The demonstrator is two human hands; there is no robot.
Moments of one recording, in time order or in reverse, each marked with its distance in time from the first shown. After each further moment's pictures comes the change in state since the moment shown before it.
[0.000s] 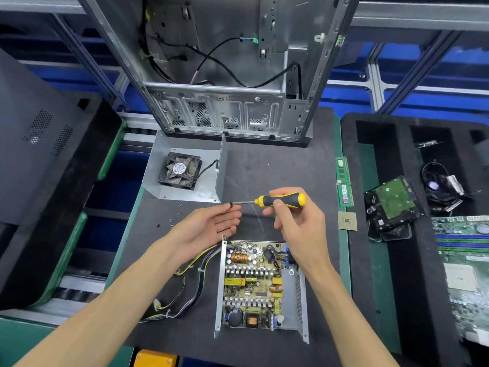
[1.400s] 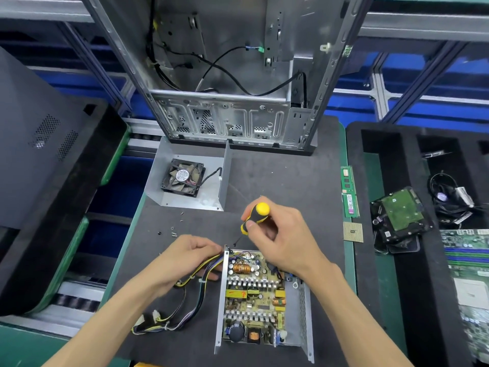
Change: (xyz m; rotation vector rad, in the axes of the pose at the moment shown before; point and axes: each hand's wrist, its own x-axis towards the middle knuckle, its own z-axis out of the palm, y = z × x) left_hand -0.047 -0.016 -0.017 0.682 0.163 0.066; right_hand 0.018 -0.014 0.013 -0.457 -0.383 -0.286
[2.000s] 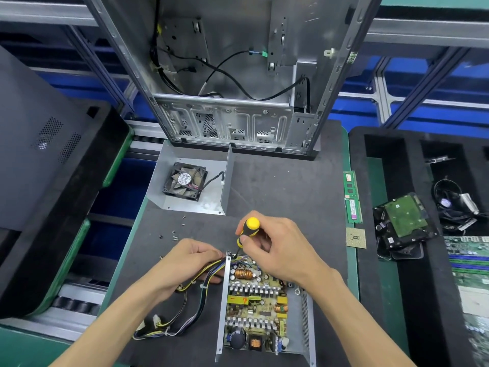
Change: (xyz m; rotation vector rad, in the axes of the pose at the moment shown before) left_hand -0.001 0.006 0.001 0.032 0.009 -0.043; right_hand 0.001 0.003 0.005 -0.114 -0.159 -0.002
